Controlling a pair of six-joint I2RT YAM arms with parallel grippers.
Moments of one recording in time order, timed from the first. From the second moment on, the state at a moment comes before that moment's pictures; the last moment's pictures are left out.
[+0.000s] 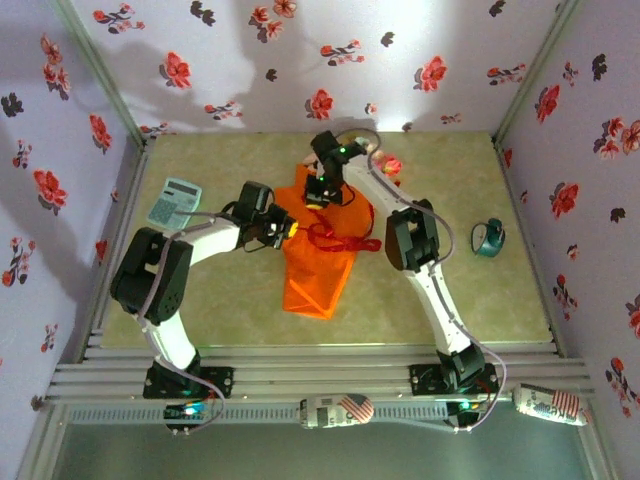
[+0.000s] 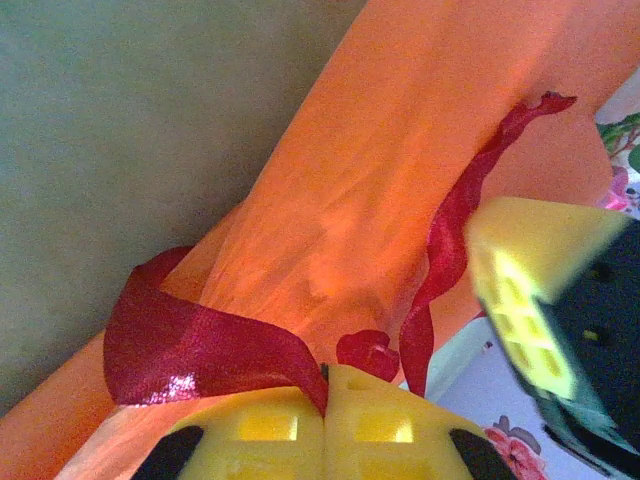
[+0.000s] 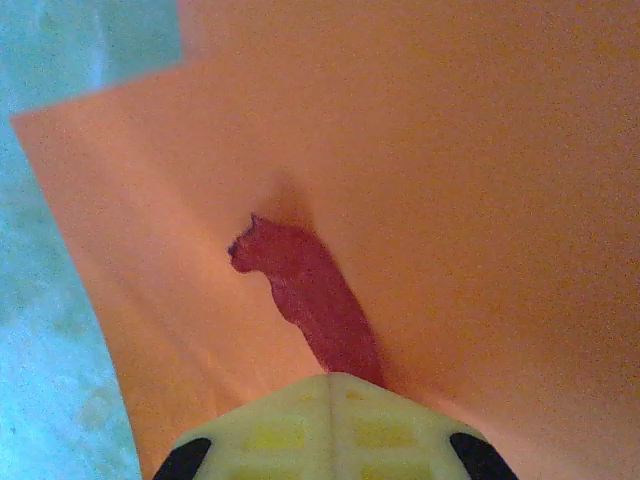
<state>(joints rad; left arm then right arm) -0.46 1.77 1.01 -0.05 0.34 -1.54 0.55 2.56 2.42 -1.11 -0.38 0.60</state>
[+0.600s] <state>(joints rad) -0.46 1.75 0.98 0.00 0.34 -1.54 0.59 2.36 2.07 -1.02 -0.59 0.57</state>
